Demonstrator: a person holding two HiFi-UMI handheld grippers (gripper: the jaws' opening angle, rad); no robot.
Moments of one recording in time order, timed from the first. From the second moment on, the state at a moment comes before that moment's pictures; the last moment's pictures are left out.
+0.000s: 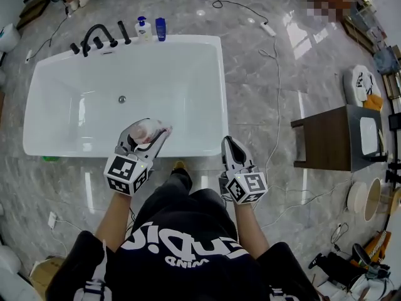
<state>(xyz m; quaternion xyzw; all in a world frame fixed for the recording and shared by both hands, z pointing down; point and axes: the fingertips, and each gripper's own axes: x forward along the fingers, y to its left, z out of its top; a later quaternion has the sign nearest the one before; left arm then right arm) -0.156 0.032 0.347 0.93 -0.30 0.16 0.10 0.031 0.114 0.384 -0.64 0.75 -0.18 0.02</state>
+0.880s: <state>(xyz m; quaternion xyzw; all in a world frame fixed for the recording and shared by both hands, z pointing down) -0.085 -0.140 0.388 0.92 -0.34 0.16 0.12 0.086 -0.057 0.431 -0.60 0.78 -0.20 -0.02</state>
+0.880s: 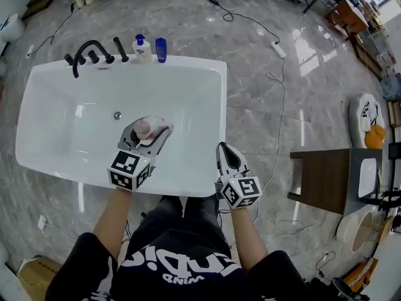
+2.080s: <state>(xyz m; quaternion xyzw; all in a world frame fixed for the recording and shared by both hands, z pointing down) 0.065 -0.459 0.579 0.88 -0.43 0.16 0.13 0.187 -0.330 0.582 -0.53 0.83 -0.18 -0.05</state>
